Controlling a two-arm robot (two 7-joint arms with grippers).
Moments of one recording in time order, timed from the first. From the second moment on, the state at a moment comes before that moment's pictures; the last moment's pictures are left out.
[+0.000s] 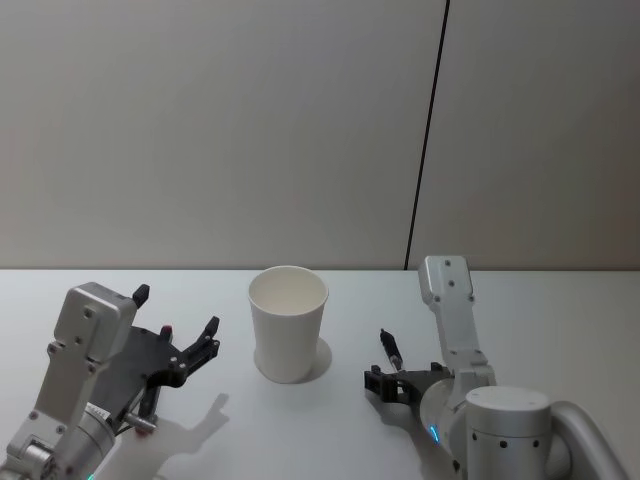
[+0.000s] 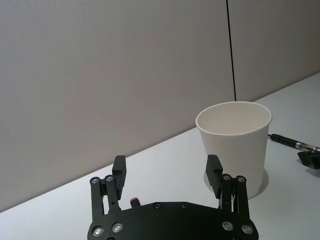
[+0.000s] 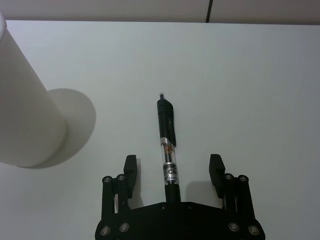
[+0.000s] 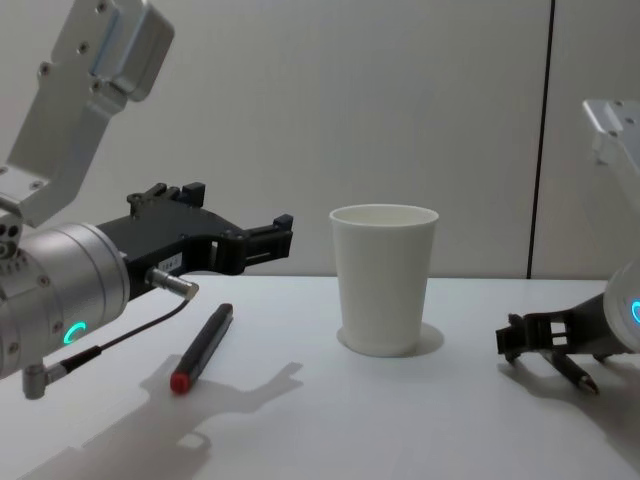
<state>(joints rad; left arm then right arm) -0.24 0.38 0.45 -1.63 -0.20 0.01 -0.01 0.27 0.00 -0.21 -1.59 0.17 0.85 -0.25</state>
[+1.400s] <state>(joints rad) -0.24 0.38 0.45 -1.63 -0.20 0.01 -0.01 0.26 0.00 -0.22 -1.58 0.17 0.83 -0.23</state>
